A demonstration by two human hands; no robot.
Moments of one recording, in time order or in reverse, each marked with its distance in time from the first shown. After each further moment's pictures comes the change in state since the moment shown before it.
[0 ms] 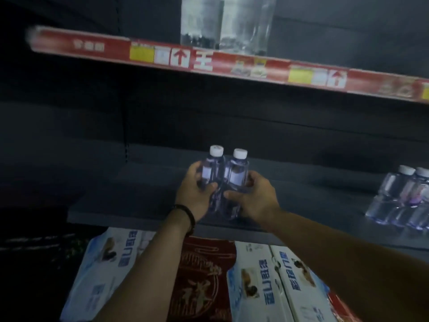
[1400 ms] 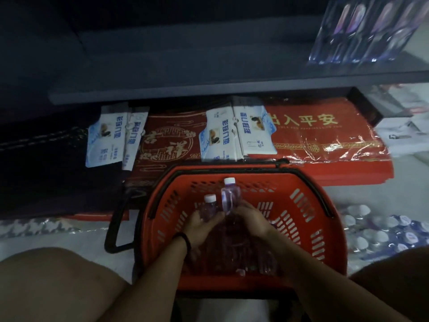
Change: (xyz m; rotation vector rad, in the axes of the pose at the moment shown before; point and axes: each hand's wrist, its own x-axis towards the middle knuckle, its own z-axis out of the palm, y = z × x) left_hand -0.418 -0.116 0.097 0.061 -0.366 -0.686; right_hand -0.372 0.251 -0.054 0.642 -0.353 0.638
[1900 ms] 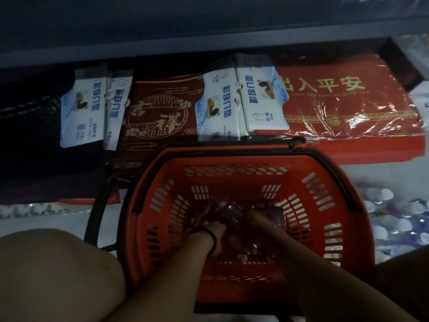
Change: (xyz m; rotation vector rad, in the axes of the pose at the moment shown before) left_hand 0.045 -0.055 0.041 1.156 -0.548 -0.387; right_hand 0.089 0.116 -0.052 -0.690 0.080 0.362
